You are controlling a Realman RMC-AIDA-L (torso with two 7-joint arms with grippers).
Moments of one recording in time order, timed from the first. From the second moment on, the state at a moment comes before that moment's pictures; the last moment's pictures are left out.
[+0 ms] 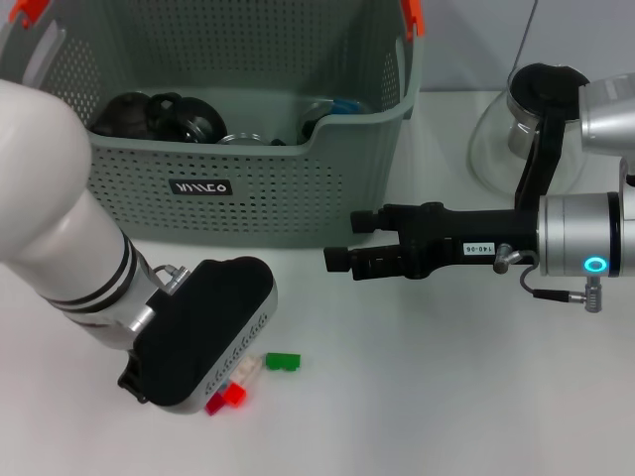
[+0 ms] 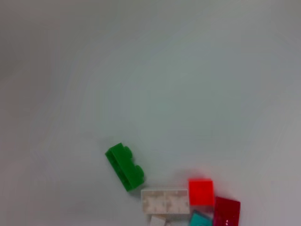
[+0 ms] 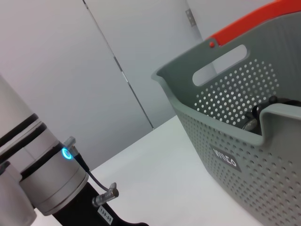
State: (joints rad) left arm -0.45 -2.18 1.65 1.46 2.84 1.58 -1.36; right arm 0.69 2.09 -1.00 -0.51 -1.80 -1.39 1.62
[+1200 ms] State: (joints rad) left arm -0.46 -2.18 1.64 1.49 2.86 1.63 -1.43; right arm 0.70 2.09 -1.00 -0.51 -1.80 -1.39 1.62
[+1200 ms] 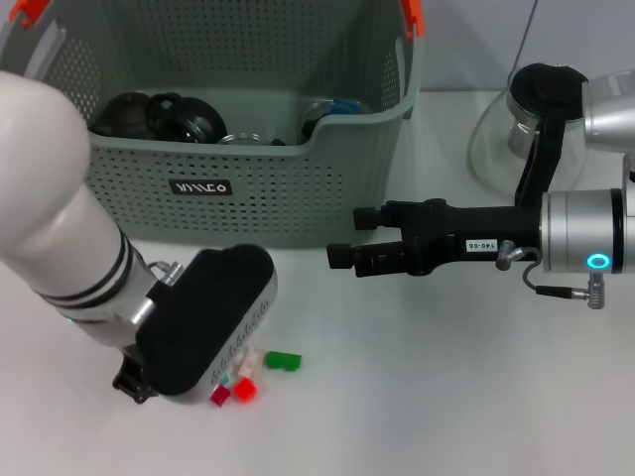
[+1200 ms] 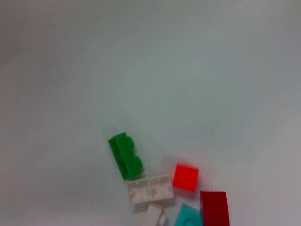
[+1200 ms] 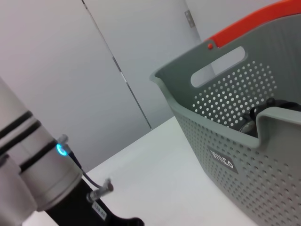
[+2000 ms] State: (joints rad) left arm -0.57 -2.16 0.88 1.58 2.41 1.91 -1.88; right arm 0.69 2.07 -1.00 -0.52 -1.81 -1.42 1.61
